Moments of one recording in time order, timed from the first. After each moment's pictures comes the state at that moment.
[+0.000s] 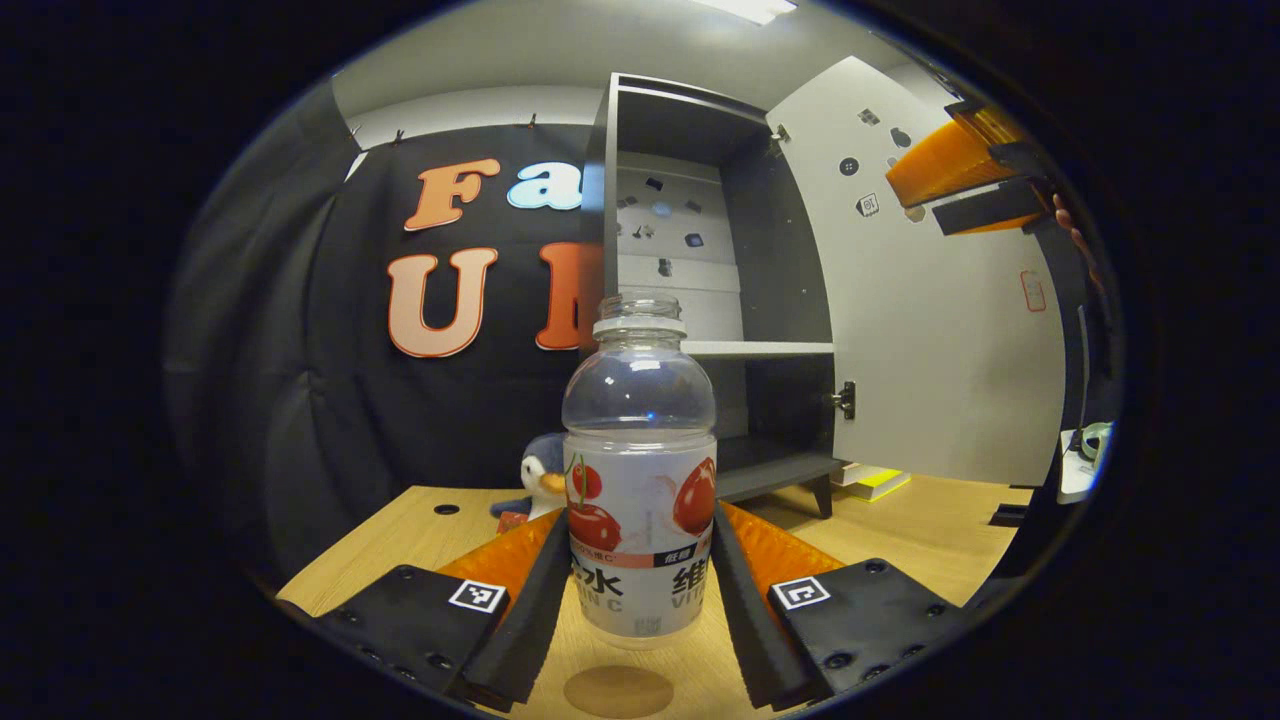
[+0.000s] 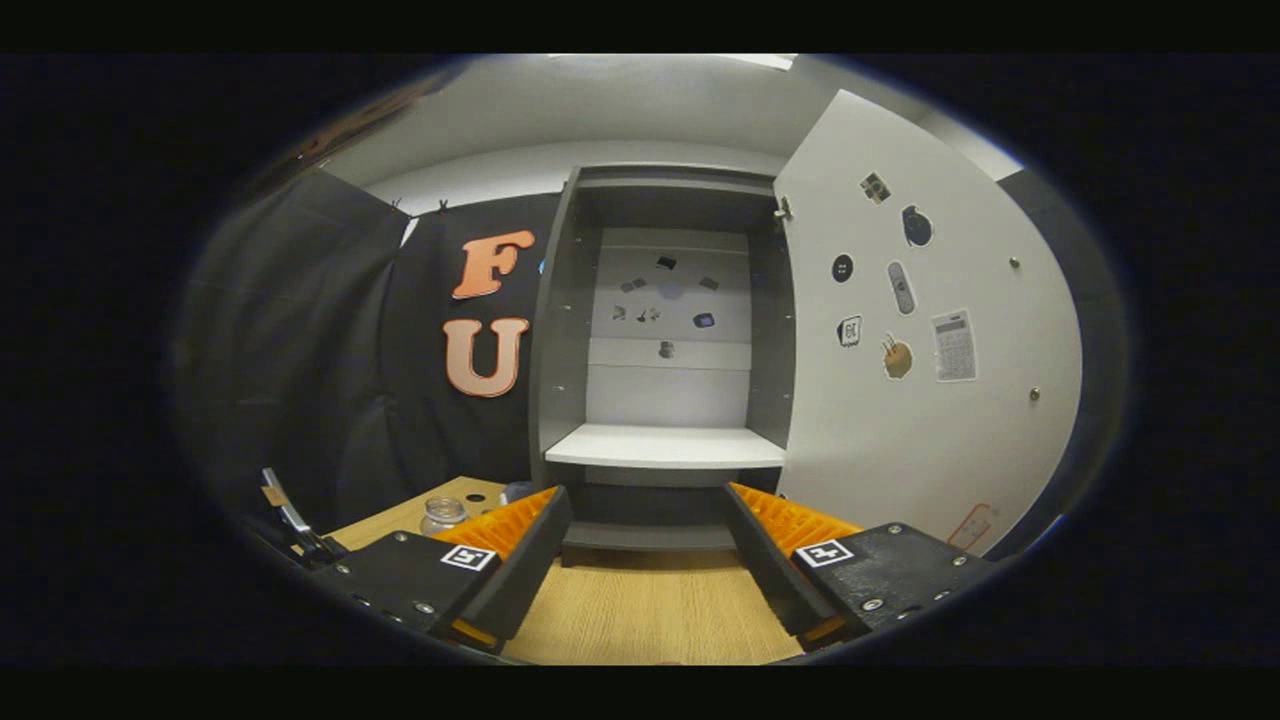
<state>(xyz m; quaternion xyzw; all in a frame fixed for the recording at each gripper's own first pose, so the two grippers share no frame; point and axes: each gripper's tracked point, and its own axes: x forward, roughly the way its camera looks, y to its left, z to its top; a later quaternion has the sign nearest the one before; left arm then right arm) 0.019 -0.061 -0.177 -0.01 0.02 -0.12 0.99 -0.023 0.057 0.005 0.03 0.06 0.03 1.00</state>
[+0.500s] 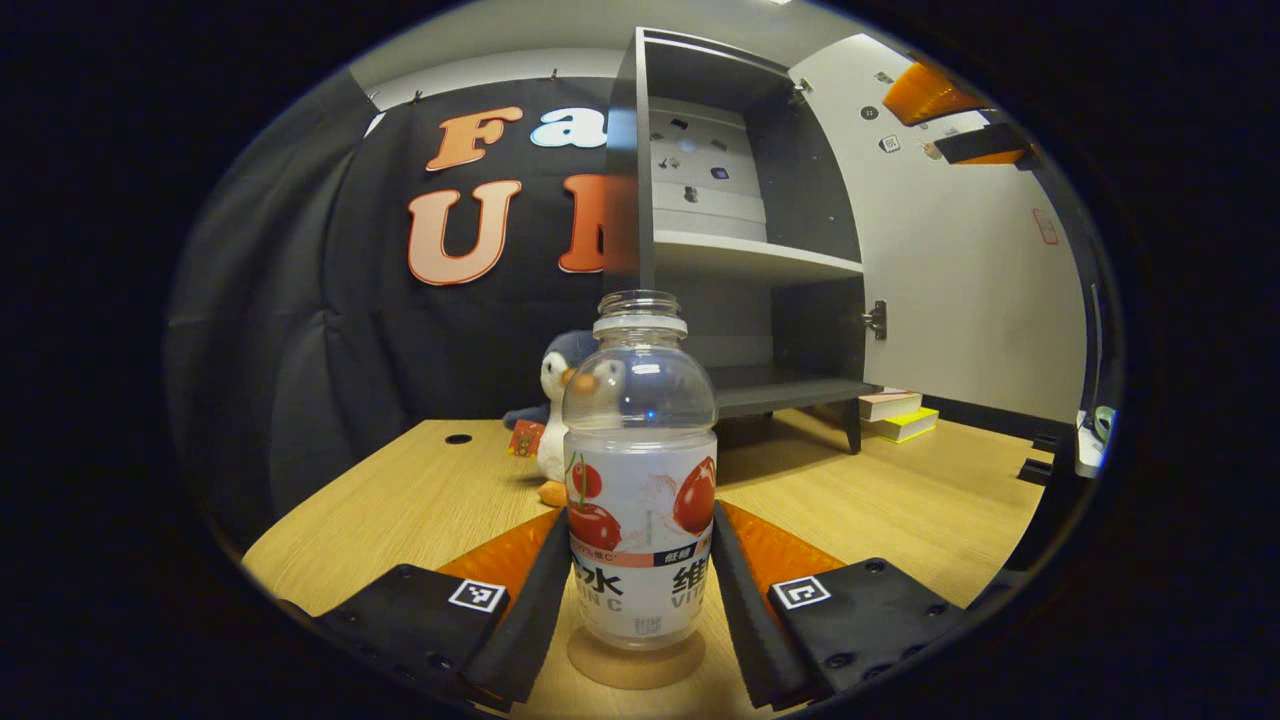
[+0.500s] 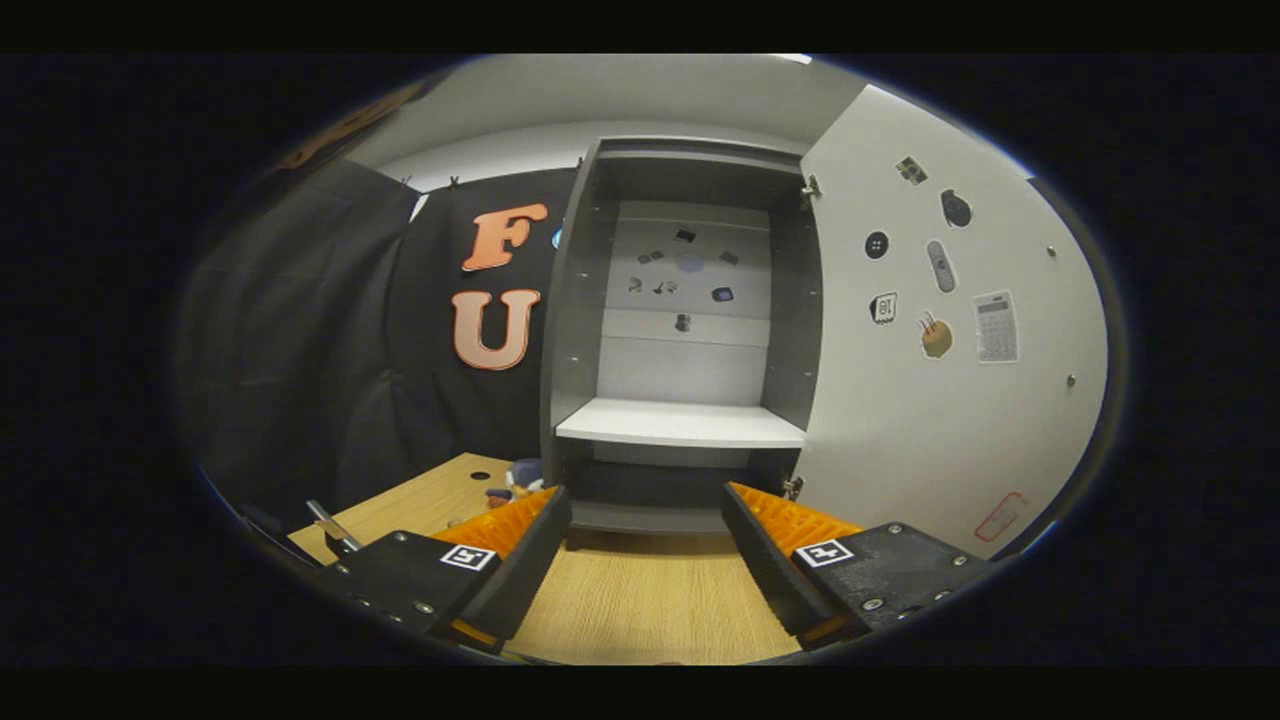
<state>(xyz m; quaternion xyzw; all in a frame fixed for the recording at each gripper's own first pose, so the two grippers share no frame) 0.015 -0.047 -0.267 -0.01 0.10 -0.09 0.99 -0.014 0.076 -0.017 0.02 0.11 0.04 0.99</state>
